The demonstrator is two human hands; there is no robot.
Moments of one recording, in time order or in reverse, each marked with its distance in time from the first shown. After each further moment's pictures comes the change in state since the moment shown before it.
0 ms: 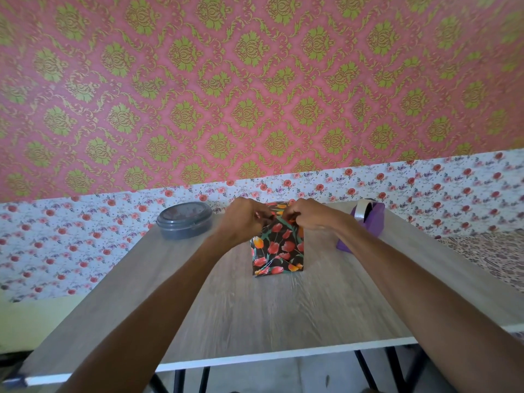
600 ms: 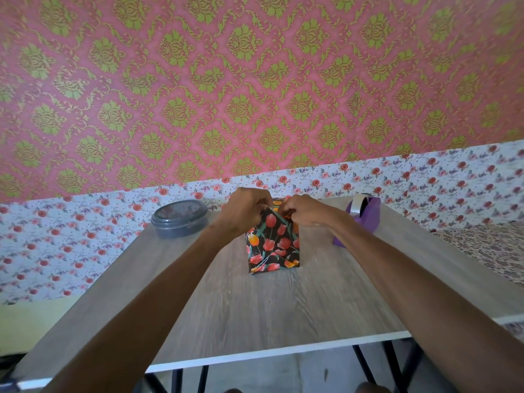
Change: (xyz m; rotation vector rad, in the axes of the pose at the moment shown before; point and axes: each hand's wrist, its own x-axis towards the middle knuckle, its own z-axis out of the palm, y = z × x) left_hand 0.014 0.005 0.001 0.062 0.026 0.112; right_hand 0.005 0.004 0.005 -0.021 0.029 -0.013
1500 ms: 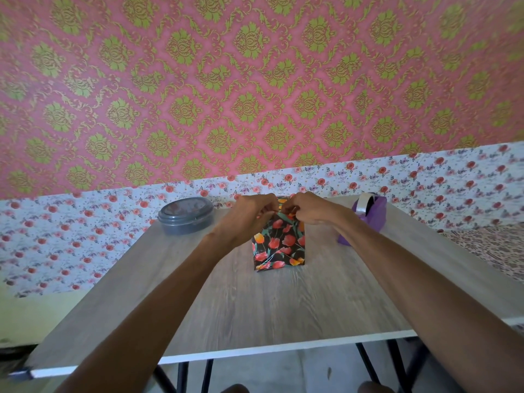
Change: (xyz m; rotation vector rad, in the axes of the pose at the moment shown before) left_hand -0.027 0.011 -0.009 -0.029 -0.026 0.090; right_hand -0.001 -0.009 -0.003 -0.061 -0.012 0.021
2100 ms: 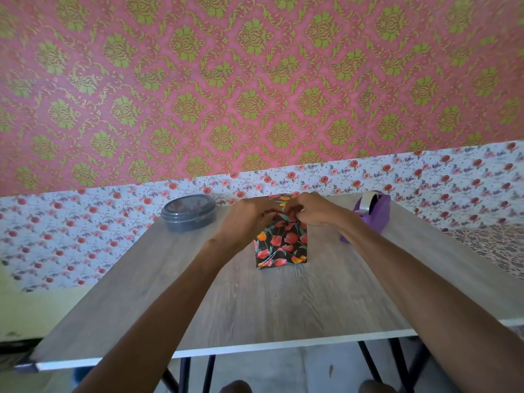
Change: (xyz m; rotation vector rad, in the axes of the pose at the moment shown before) left_hand -0.011 0.001 0.007 0.053 0.104 0.024; right_hand -0.004 0.007 0.007 0.070 0.050 -0.055
